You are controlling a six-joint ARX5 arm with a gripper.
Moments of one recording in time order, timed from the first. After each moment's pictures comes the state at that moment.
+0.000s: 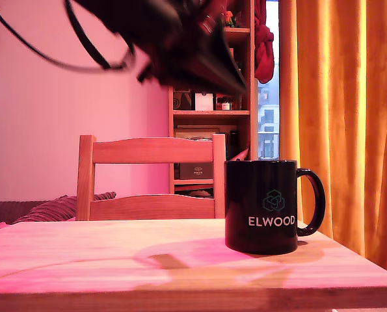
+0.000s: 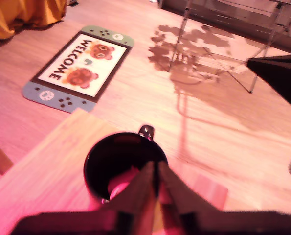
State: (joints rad) arm -0.82 1.44 1.00 -0.10 0.29 -0.05
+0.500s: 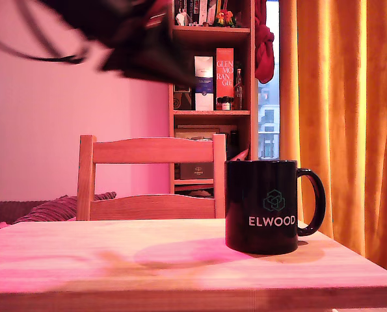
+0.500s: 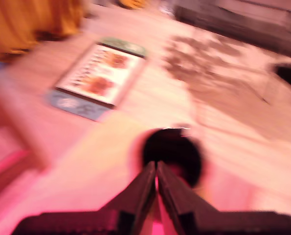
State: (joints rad) arm -0.63 1.35 0.91 -0.03 0.33 0.00
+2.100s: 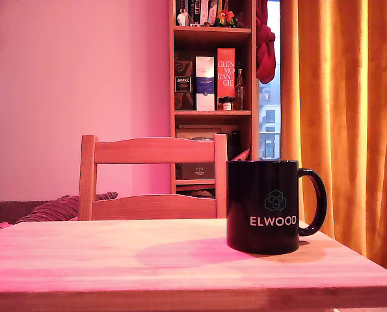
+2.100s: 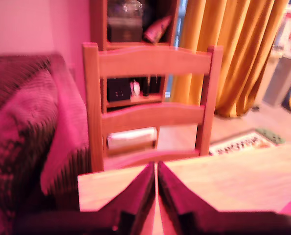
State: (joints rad) arm -0.07 0.38 0.19 0.06 0.28 -0.14
